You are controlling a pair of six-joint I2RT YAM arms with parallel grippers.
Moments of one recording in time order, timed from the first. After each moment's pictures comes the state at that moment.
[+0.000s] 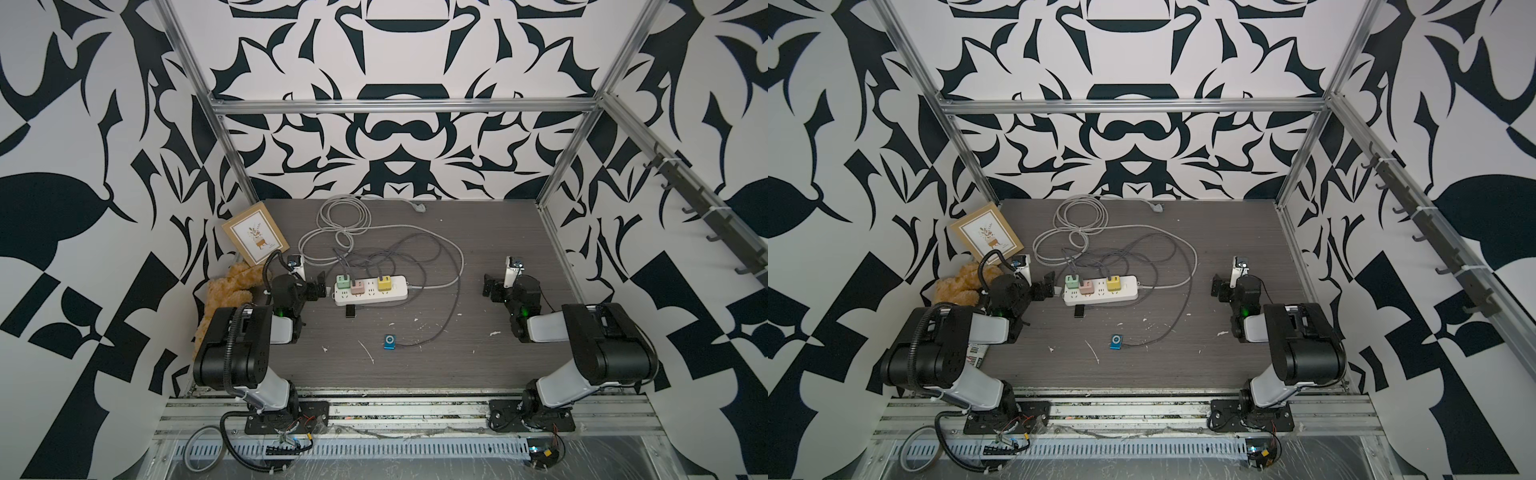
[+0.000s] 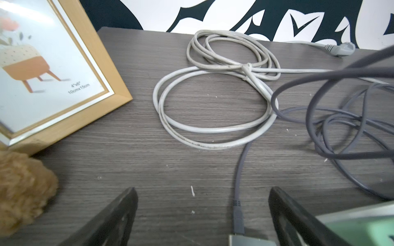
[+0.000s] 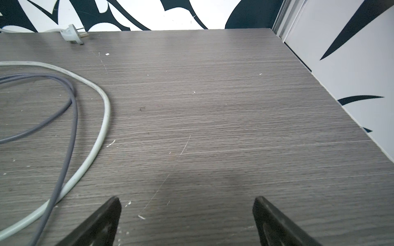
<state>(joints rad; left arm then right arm) 0.00 1.57 0.34 0.85 0.09 -0.05 0.02 1.57 0.33 0.81 0.06 0.05</state>
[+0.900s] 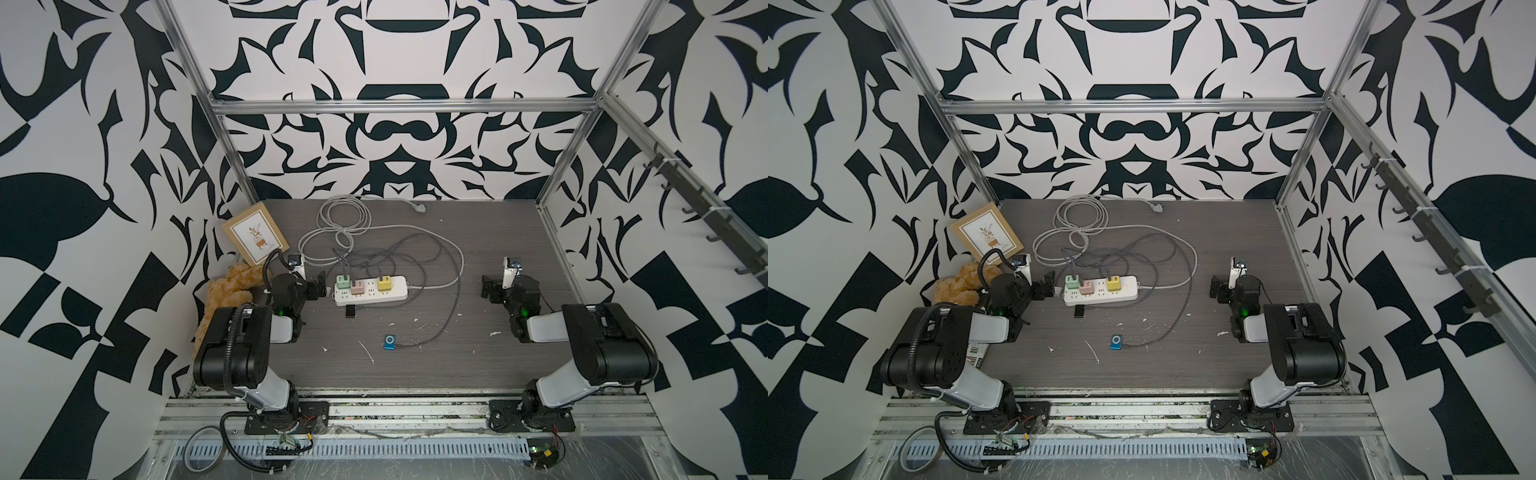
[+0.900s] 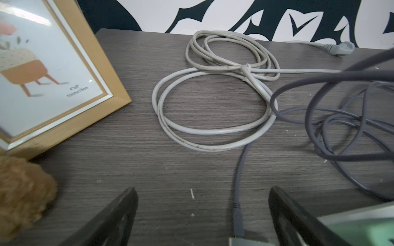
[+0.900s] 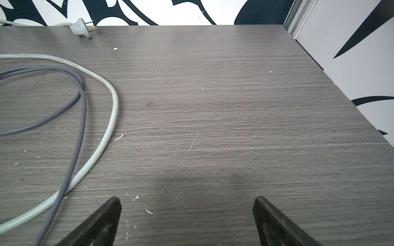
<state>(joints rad) 0.01 1.57 0.36 0.83 0.18 -0.02 0.02 1.57 0.32 0.81 -0.04 0.00</state>
